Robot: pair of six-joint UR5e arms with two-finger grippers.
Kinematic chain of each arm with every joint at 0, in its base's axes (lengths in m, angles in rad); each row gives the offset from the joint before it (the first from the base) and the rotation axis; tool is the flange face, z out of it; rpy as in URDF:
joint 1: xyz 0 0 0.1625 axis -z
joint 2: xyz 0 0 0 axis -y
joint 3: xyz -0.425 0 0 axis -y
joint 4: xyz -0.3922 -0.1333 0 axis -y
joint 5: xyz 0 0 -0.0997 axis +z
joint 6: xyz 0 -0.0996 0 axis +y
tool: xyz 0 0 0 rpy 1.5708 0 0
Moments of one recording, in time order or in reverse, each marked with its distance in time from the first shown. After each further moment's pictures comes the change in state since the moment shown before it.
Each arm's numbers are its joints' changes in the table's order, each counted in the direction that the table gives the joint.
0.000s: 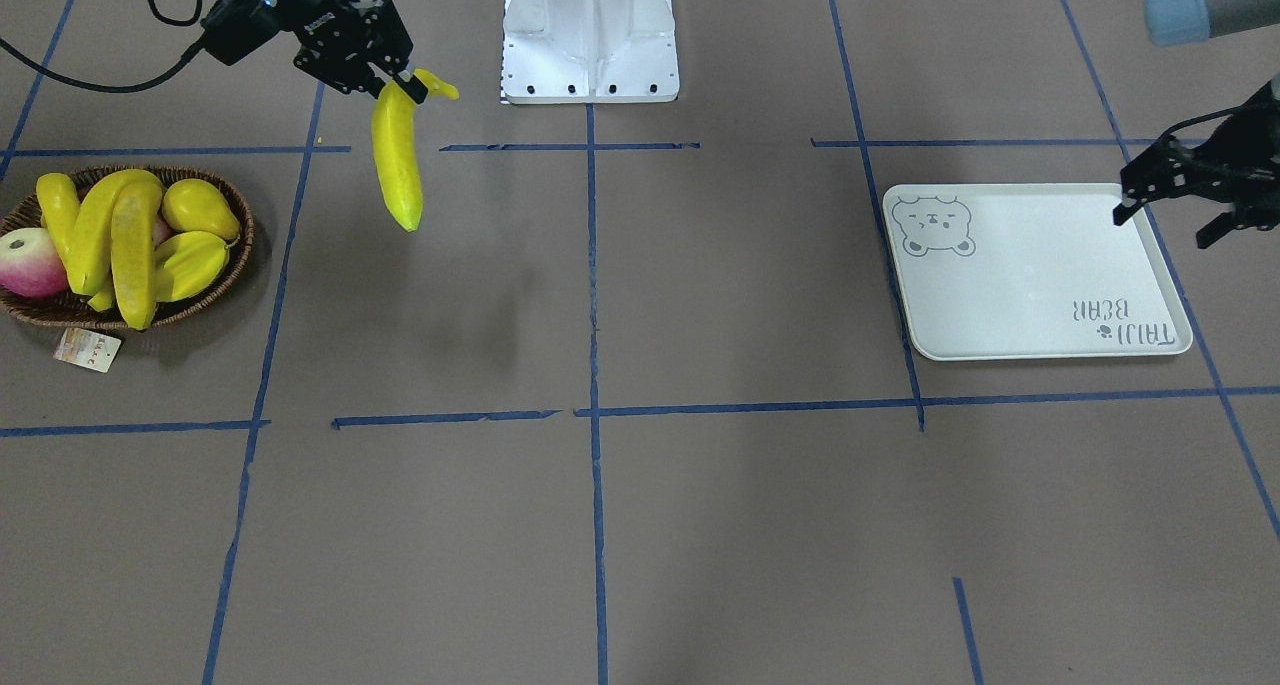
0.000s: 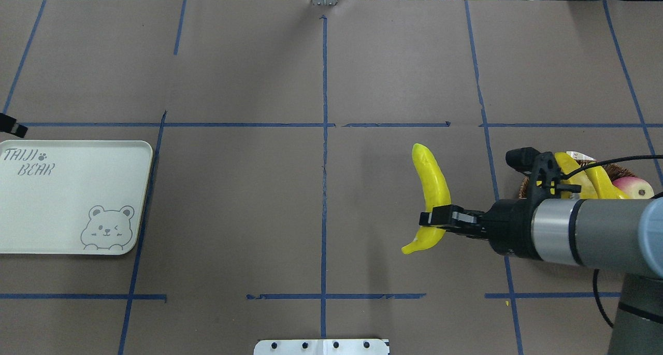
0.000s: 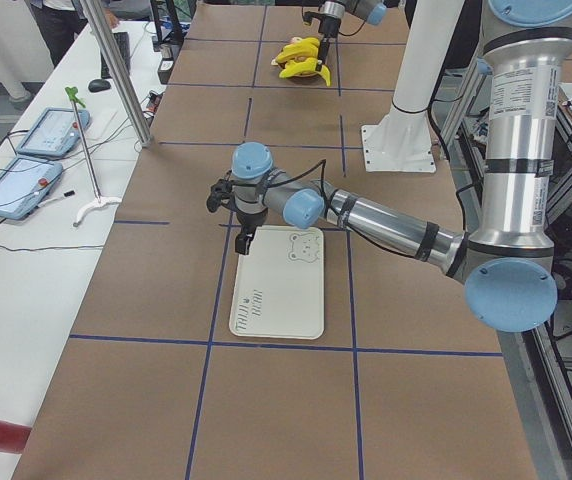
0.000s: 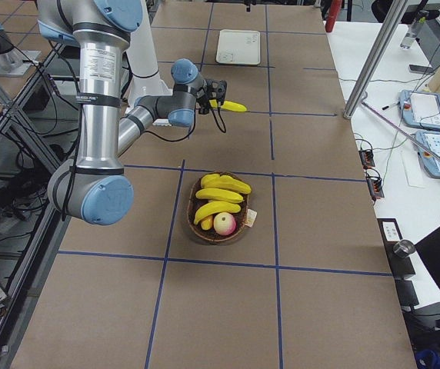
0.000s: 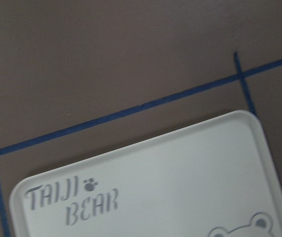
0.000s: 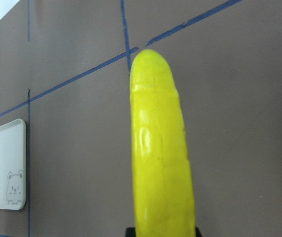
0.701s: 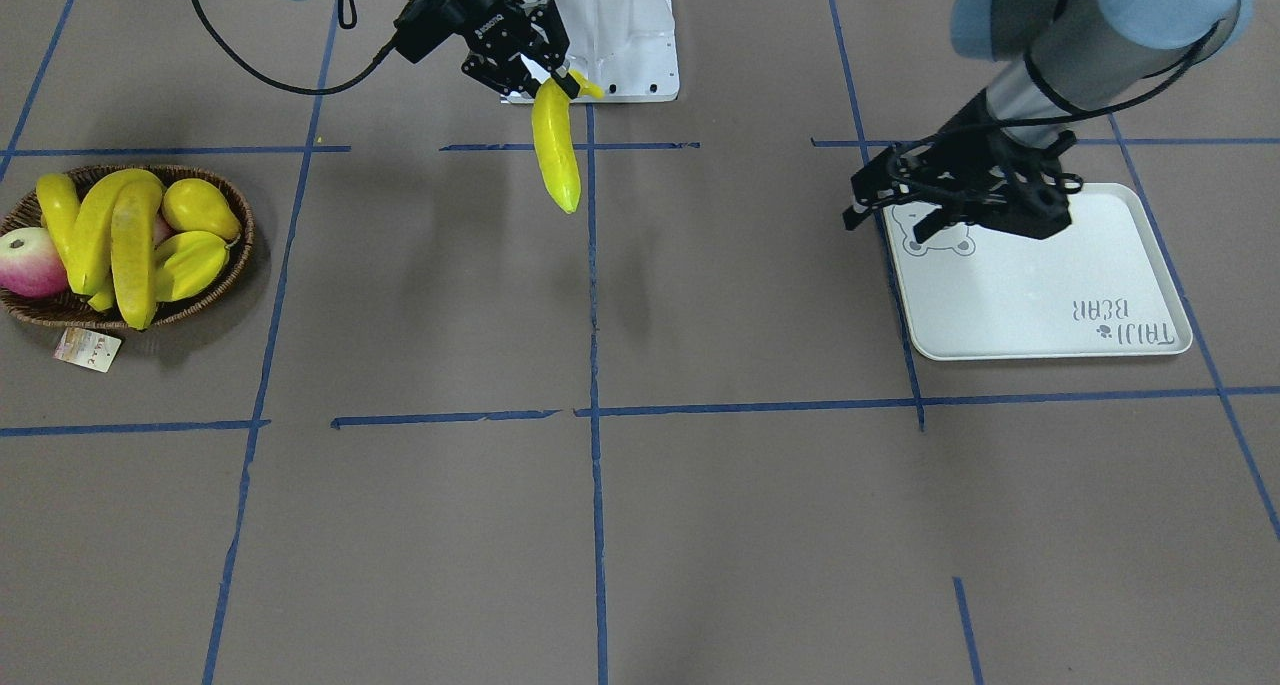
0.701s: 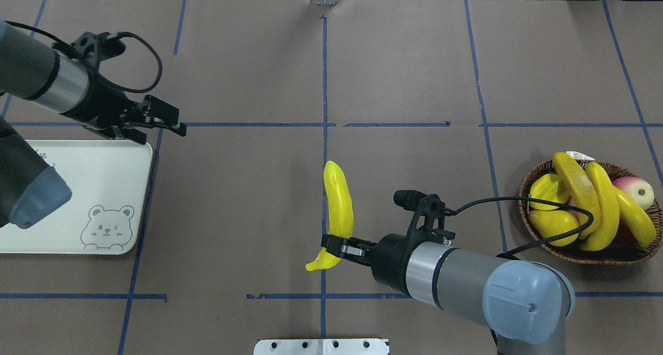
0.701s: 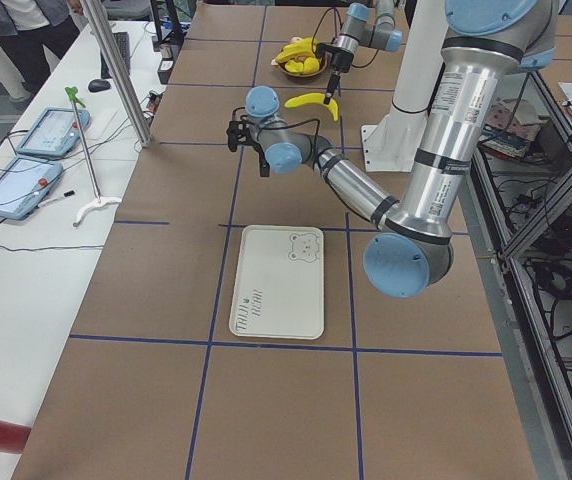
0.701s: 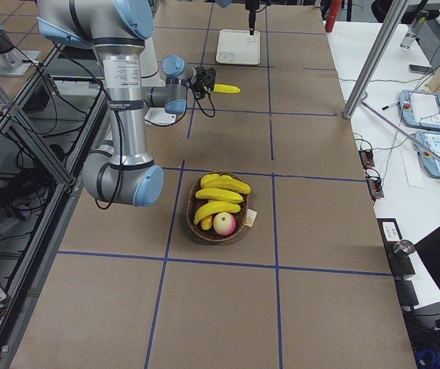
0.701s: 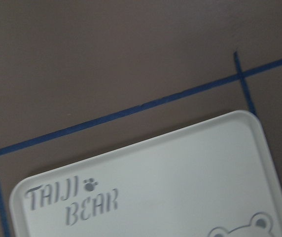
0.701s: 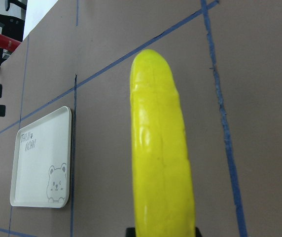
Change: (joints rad) left arm -0.295 -0.306 0.015 -0.157 -0.008 0.756; right arm 0.194 0.302 -0.192 0.002 0.255 -0.011
